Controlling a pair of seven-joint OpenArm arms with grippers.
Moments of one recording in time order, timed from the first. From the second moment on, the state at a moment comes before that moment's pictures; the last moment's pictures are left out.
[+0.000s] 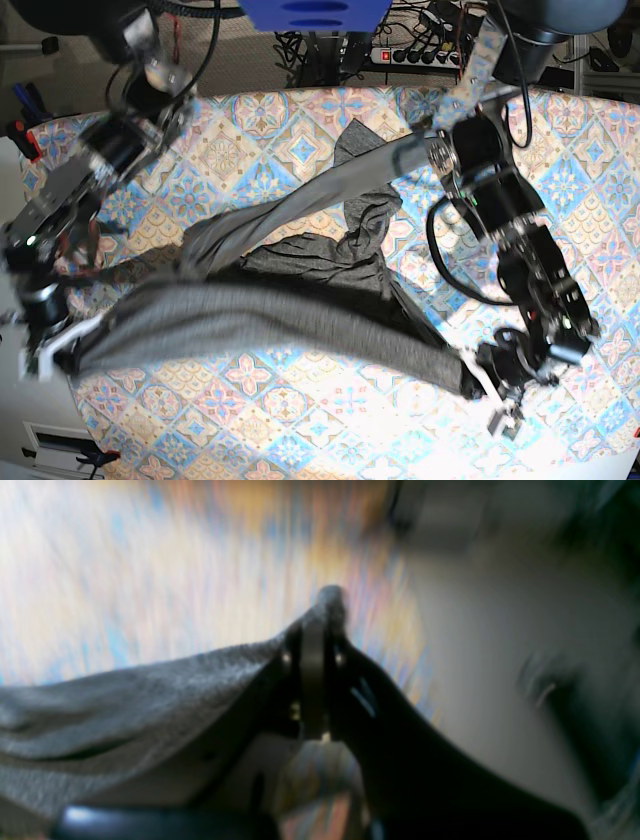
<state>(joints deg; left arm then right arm) -39.0 -1.8 -24.3 84.7 -12.3 -40.9 76.9 28.6 6.9 39.1 96.3 2.6 43.6 -48.9</state>
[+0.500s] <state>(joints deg) -65.4 -13.2 -17.8 47.0 -11.7 -35.4 60.9 48.8 14.4 27.6 76.3 2.8 37.6 -50.3</state>
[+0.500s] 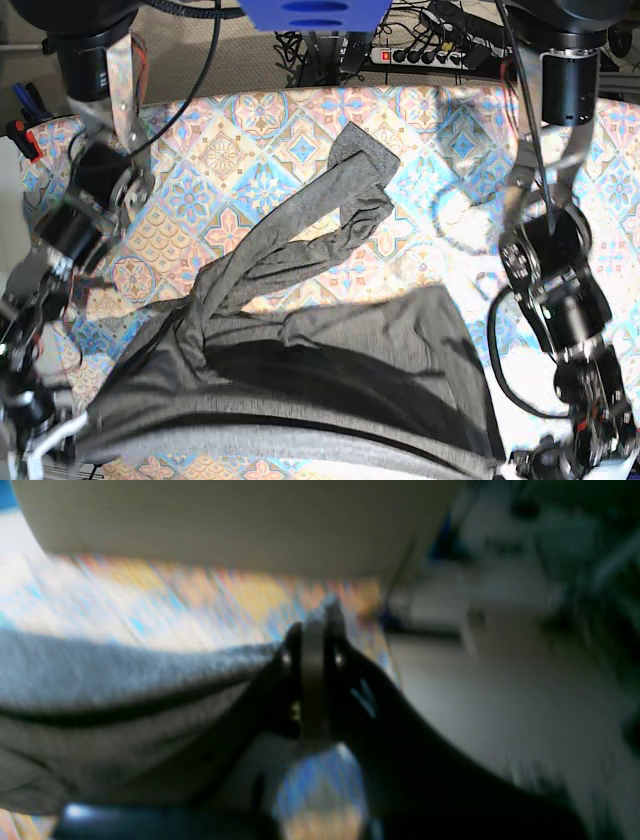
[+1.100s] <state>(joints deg) -71.8 -18.3 -10.9 38.0 -12.6 -32.2 50.8 58.3 14.7 27.9 66.7 2.2 37.3 -44.4</state>
